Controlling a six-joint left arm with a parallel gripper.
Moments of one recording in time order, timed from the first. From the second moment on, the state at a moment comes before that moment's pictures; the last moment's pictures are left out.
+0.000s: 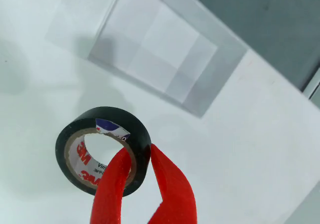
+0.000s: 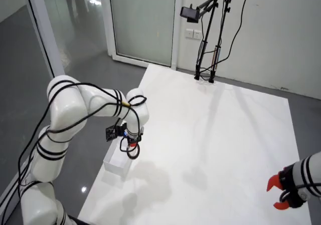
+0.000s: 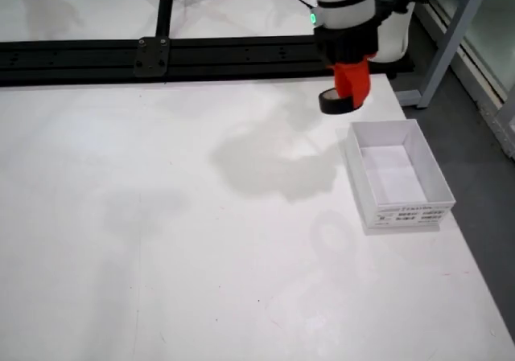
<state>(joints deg) -39.8 31.9 87.4 22.4 61.1 -82.0</state>
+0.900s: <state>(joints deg) -26.6 31.6 87.5 21.3 61.5 -79.3</state>
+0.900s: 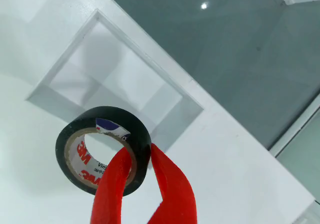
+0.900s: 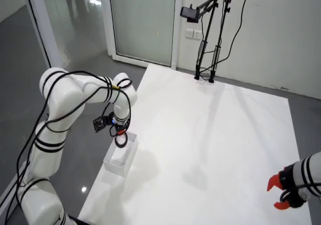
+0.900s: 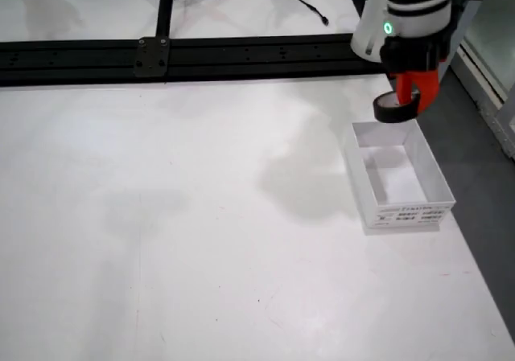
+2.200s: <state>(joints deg) -20.9 45.5 87.5 20.2 49.1 -78.4</state>
